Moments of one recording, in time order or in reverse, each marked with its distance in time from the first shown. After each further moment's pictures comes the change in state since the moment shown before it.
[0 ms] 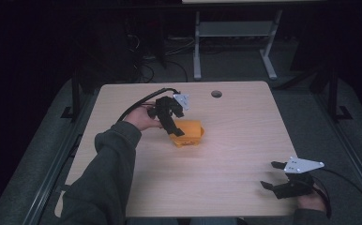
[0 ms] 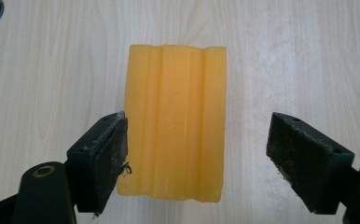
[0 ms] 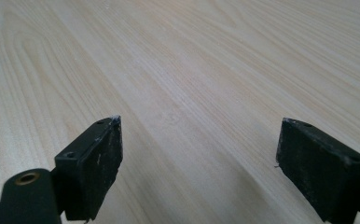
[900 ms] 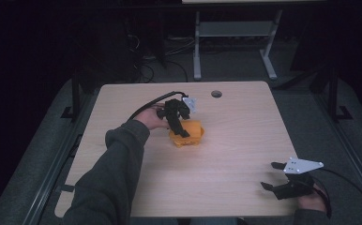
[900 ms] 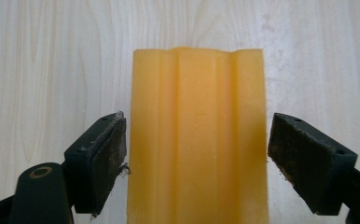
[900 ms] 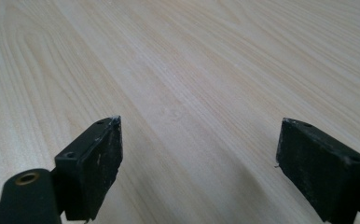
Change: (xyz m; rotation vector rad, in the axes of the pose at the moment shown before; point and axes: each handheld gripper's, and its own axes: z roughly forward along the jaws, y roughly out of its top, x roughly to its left) left arm 0.018 0.006 0.037 0.017 -0.036 0.026; right arm 0.001 0.000 0.000 0.013 0.006 -0.009
